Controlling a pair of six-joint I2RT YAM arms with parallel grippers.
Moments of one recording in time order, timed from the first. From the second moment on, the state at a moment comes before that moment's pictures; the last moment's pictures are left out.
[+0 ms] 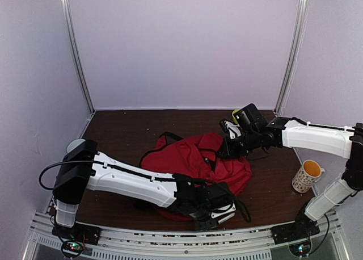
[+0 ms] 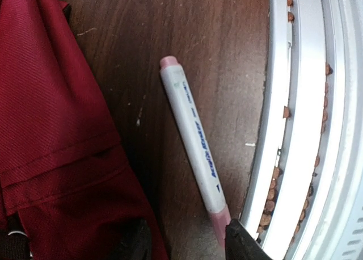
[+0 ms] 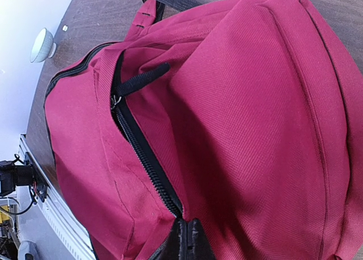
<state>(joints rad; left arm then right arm) -1.45 2.11 1.55 -0.60 -0.09 0.00 0.69 1.47 1.06 -0.46 -0.21 0.50</state>
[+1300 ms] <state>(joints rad) -1.46 2.12 1.54 -0.60 -0.15 0.02 0.69 1.41 0.99 -0.39 -0.22 0.53</state>
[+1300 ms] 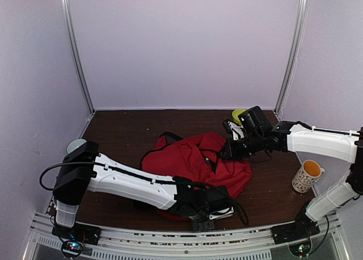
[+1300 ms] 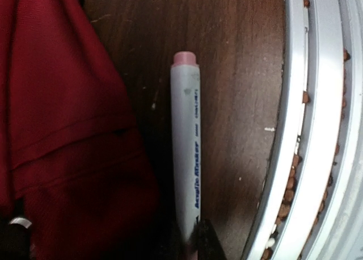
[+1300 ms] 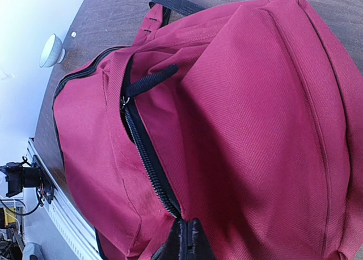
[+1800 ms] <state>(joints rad) -1.43 1.77 1.18 -0.46 -0.10 -0.19 0.69 1.41 1.00 -0.42 -0.26 0.47</state>
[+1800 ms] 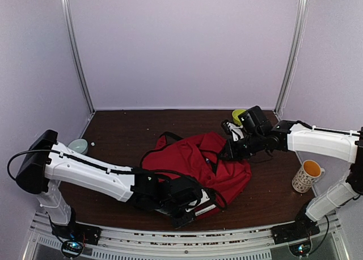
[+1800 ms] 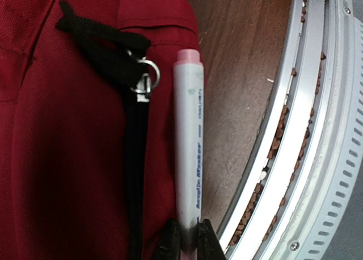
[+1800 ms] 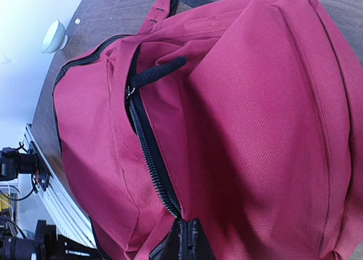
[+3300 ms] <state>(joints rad) -1.05 1.98 1.59 -0.49 0.15 -0.63 0.79 1.28 0.93 -0.44 -0.28 0.42</state>
